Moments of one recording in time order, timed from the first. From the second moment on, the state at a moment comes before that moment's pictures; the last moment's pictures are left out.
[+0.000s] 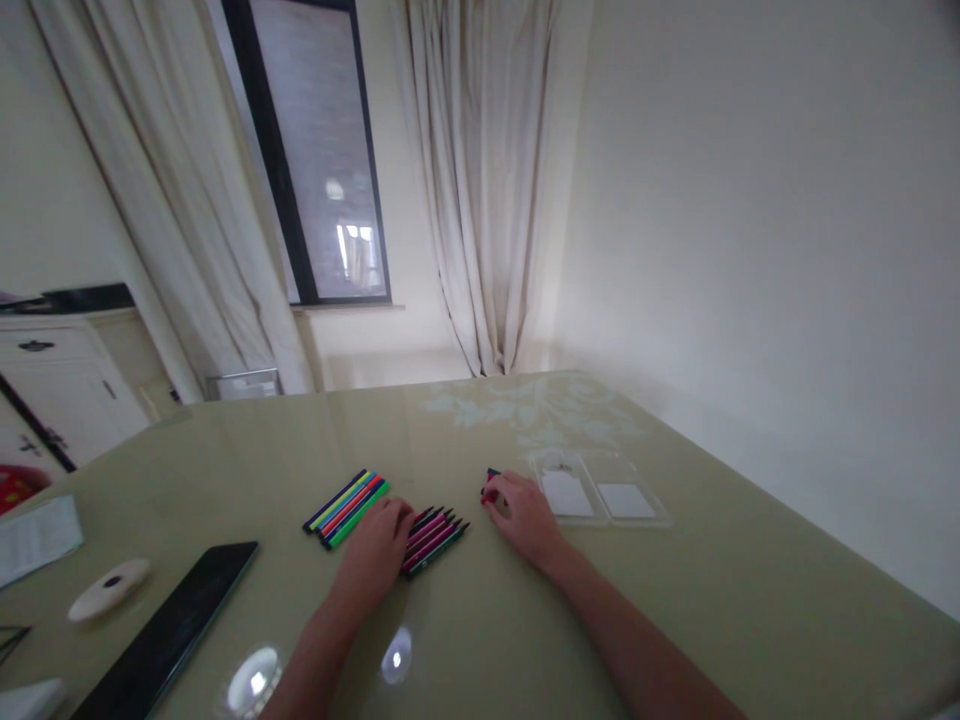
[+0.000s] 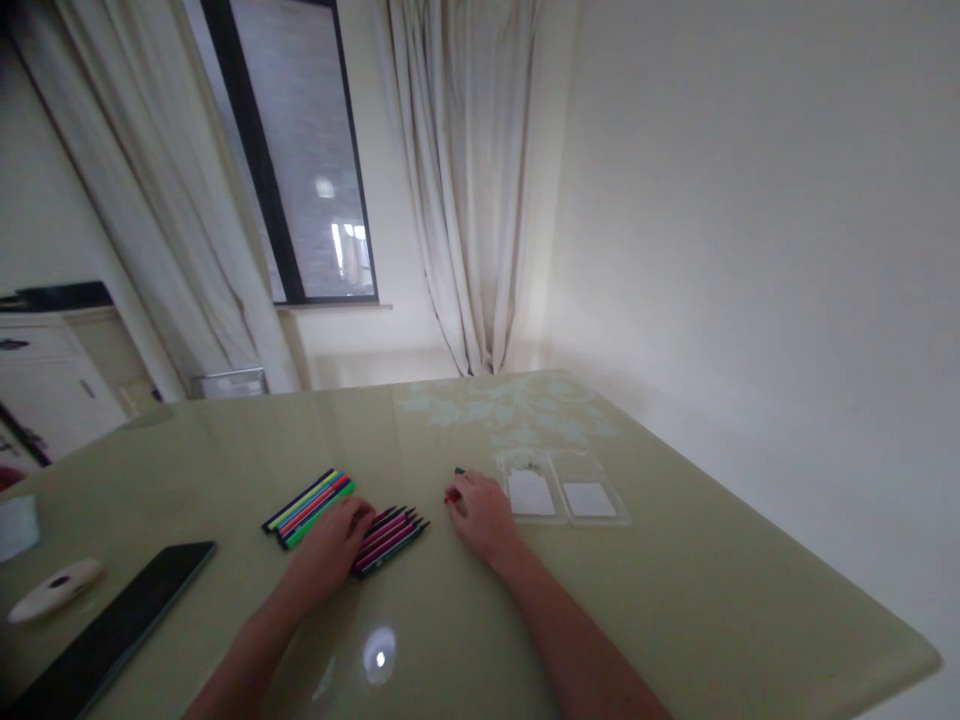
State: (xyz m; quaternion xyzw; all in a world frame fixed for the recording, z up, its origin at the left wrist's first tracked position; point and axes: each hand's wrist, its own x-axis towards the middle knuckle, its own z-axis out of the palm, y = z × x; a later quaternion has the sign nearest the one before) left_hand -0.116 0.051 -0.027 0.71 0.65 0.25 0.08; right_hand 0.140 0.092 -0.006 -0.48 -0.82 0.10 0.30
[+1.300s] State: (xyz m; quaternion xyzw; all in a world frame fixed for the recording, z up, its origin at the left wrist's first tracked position) left_hand -0.070 0.036 0.011 0.74 0.60 0.26 0.19; right_hand 0.141 0.087 0.007 -0.33 -0.86 0.12 0.37
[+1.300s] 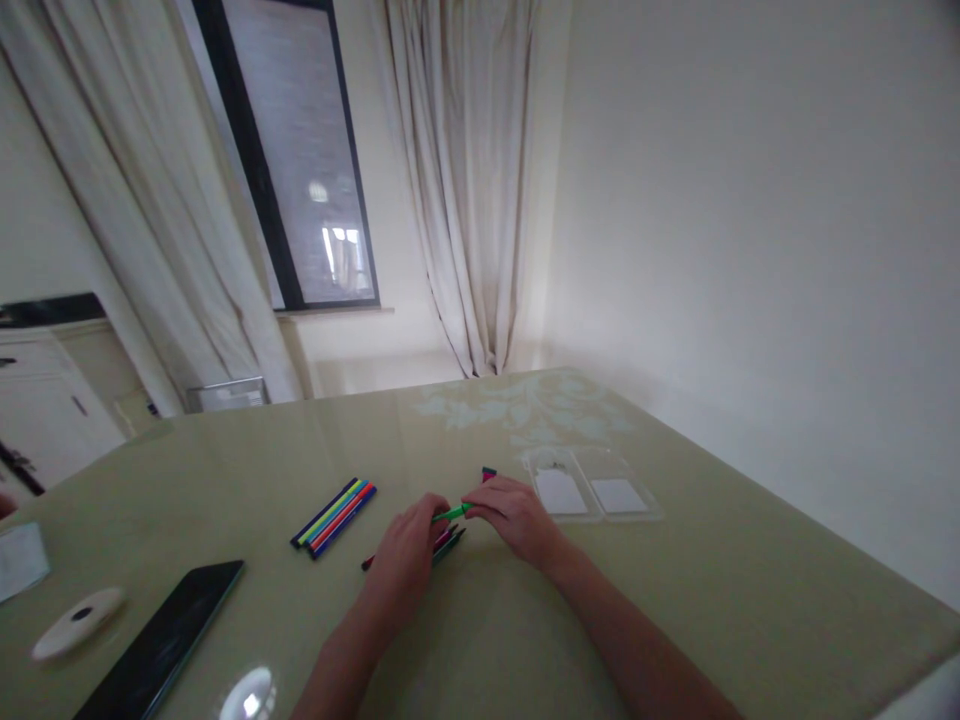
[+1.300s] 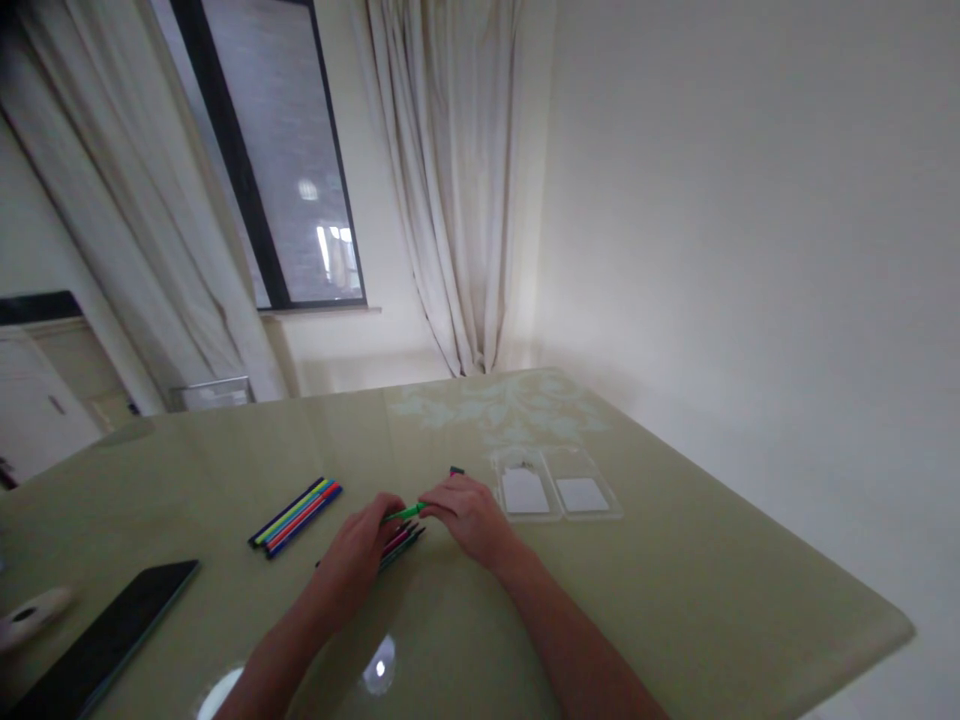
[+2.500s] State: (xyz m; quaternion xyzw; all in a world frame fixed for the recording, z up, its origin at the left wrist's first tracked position) left_hand -0.114 0.043 -0.007 0.68 0.70 0.21 0.07; right_hand 0.134 0.090 -0.006 -0.51 -0.82 0.08 0.25
